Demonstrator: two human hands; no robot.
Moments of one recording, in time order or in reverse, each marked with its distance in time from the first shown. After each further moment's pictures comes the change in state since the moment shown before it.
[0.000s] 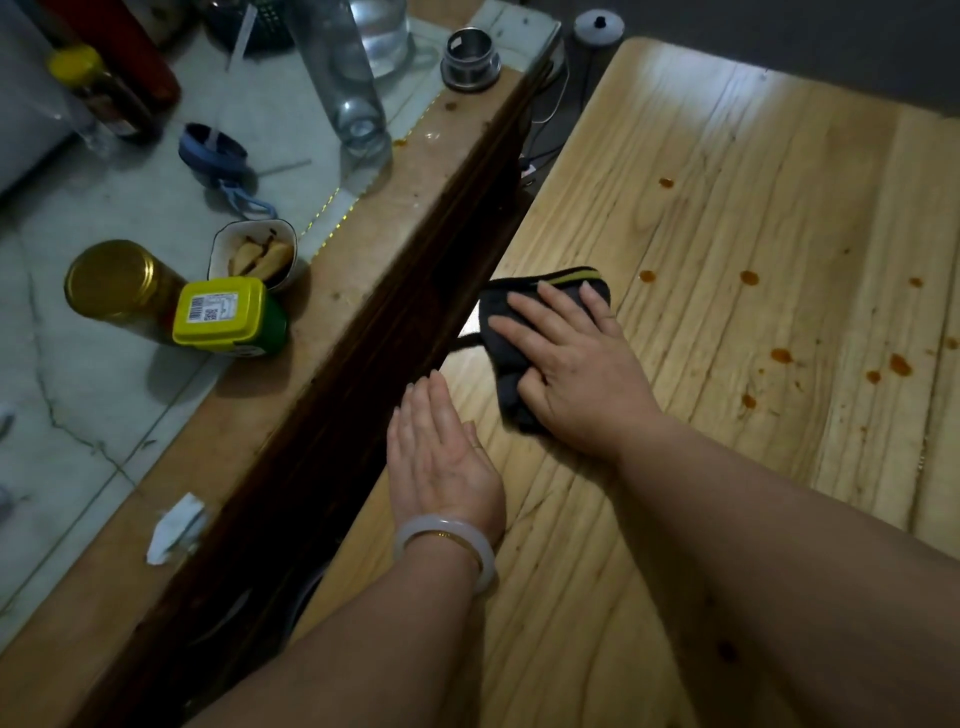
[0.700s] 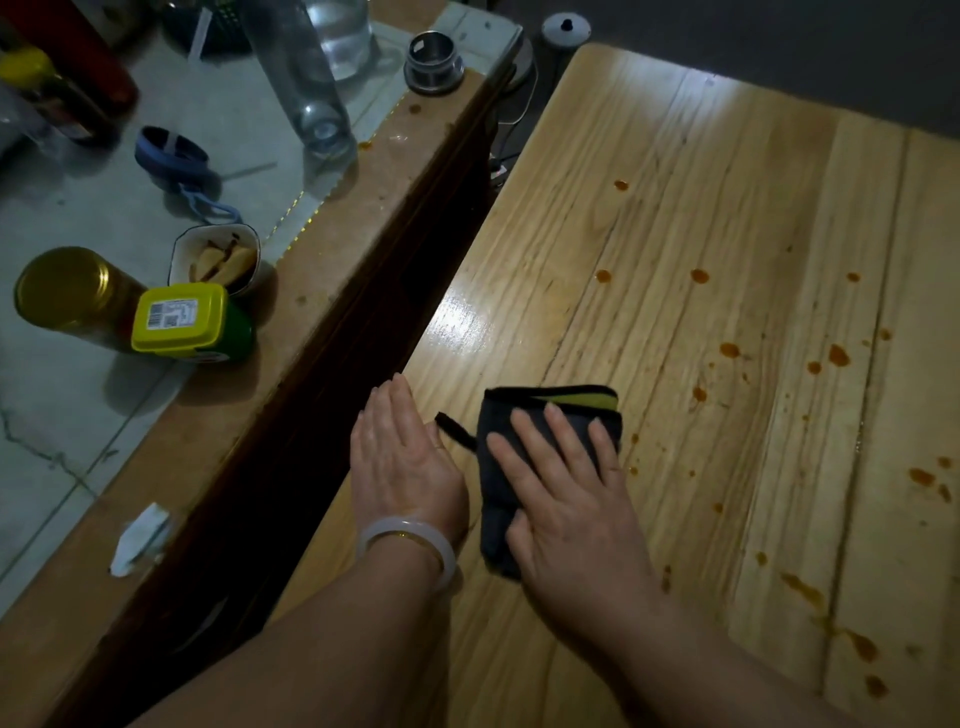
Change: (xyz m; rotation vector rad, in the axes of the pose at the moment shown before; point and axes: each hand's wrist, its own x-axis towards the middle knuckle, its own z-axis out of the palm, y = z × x) left_hand -0.003 -0.001 -0.001 0.002 -0.016 0.008; right_hand -0.120 -0.048 0.008 -0.017 0.003 0.125
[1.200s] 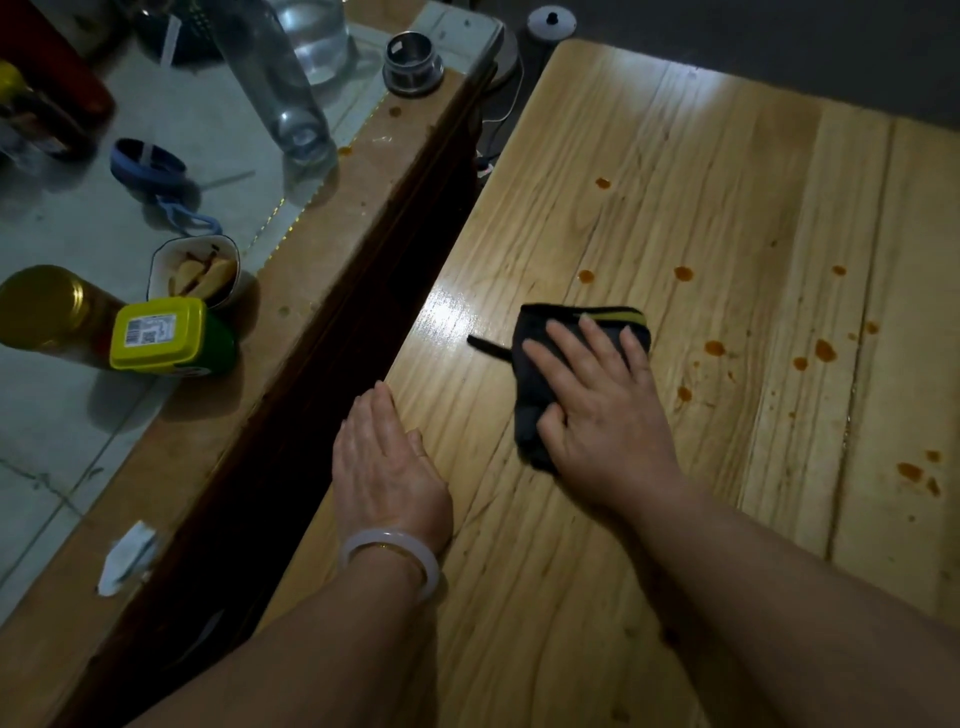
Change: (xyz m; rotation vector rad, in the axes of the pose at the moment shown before) left_hand 0.004 0.002 0.001 0.033 -0.012 -0.021; right_hand 0.064 0.067 -0.010 0.029 0.015 0.115
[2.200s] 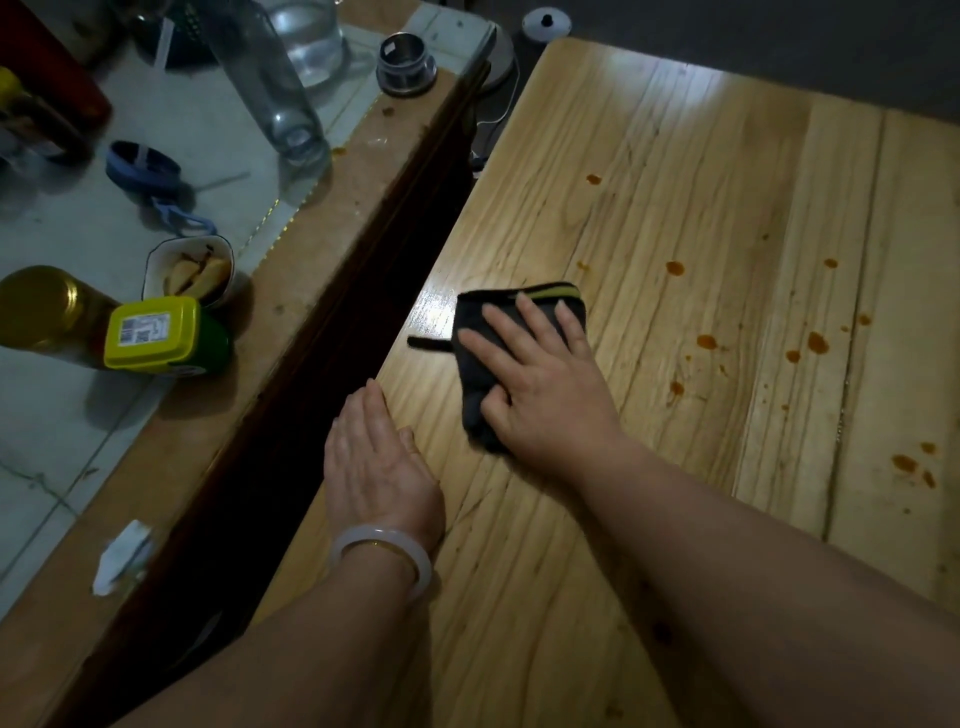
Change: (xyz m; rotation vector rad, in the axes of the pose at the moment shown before) left_hand -0.002 0.000 0.002 0.012 -0.004 -0.007; right_hand 0.027 -0.027 -0.004 -0.021 -0.114 -0.108
